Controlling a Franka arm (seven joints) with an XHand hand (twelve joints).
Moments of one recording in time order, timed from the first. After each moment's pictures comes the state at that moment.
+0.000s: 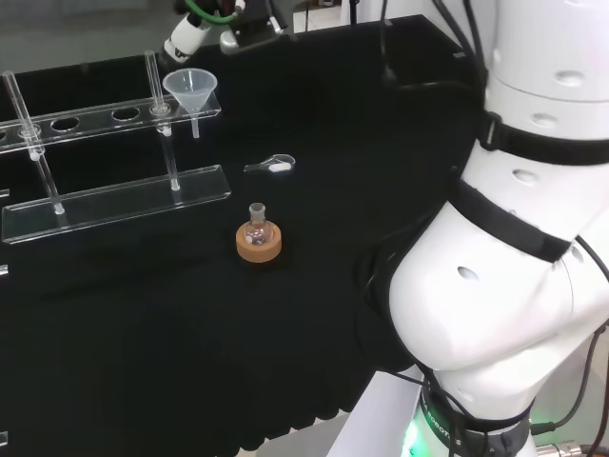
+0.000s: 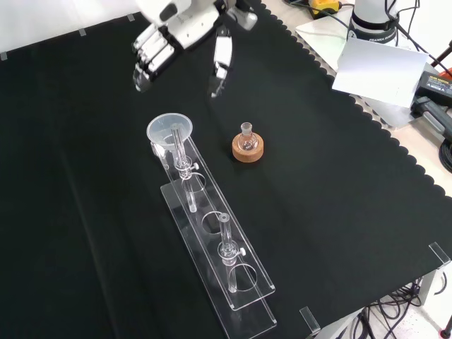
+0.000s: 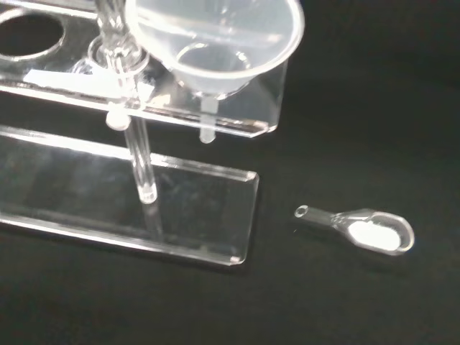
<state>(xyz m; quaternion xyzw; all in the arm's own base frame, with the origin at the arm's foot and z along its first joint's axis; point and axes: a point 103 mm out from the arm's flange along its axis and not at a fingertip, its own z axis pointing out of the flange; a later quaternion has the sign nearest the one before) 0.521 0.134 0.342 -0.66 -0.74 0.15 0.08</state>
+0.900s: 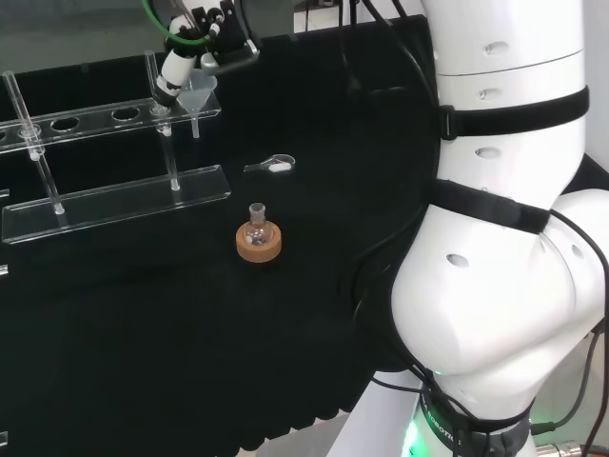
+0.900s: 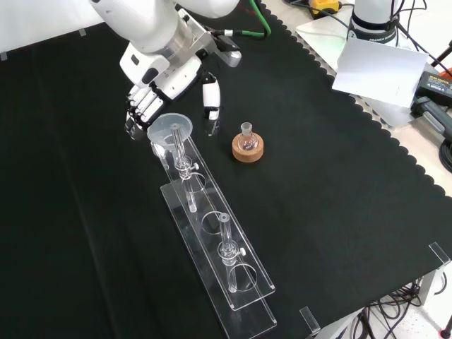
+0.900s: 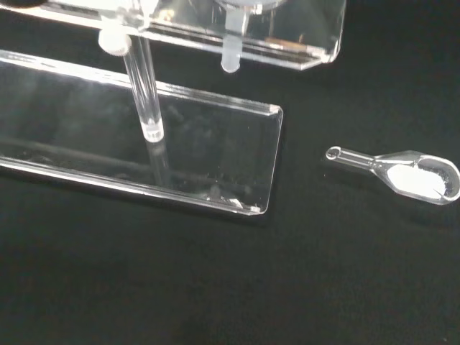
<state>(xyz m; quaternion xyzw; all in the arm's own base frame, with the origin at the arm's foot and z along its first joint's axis) 0.554 0.151 0.285 -0.64 -0.72 0.21 0.13</state>
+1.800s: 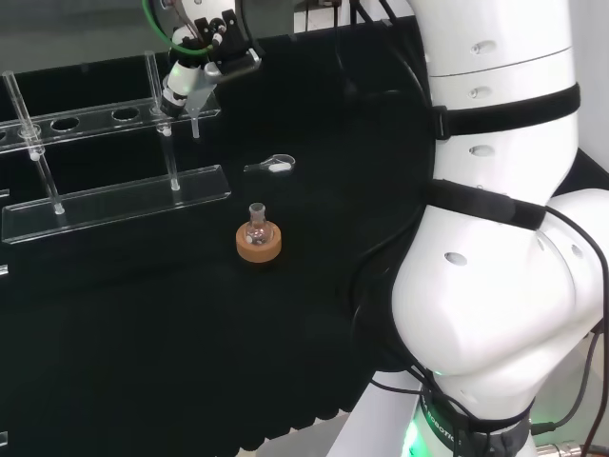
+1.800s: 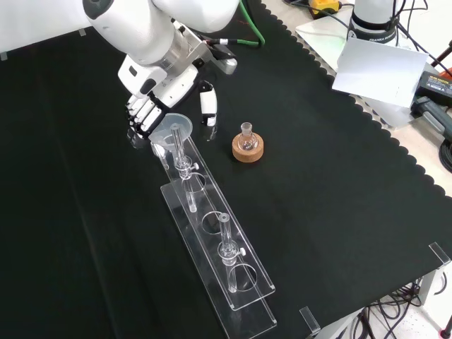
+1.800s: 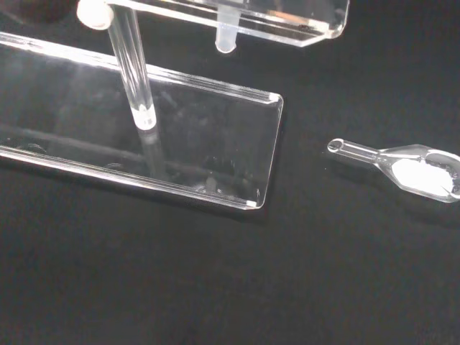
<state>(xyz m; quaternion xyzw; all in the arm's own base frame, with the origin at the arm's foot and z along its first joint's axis) 0.561 0.148 0.270 -0.64 -0.73 0.22 0.13</state>
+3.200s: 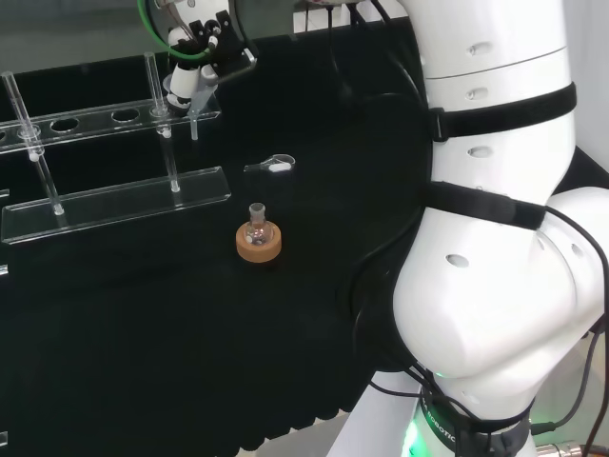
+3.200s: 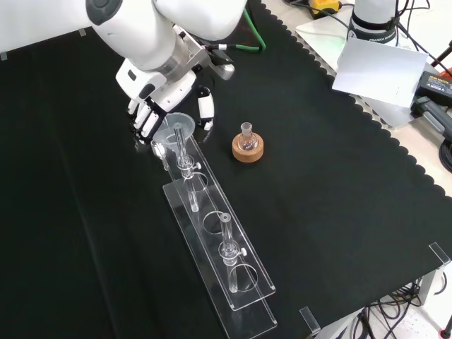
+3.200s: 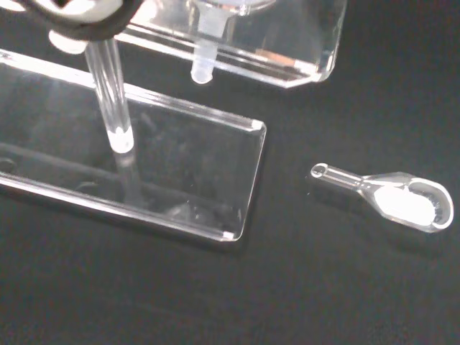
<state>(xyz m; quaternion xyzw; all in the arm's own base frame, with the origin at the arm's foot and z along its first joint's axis) 0.570 0.151 0.267 -0.64 -0.73 0.23 0.09</state>
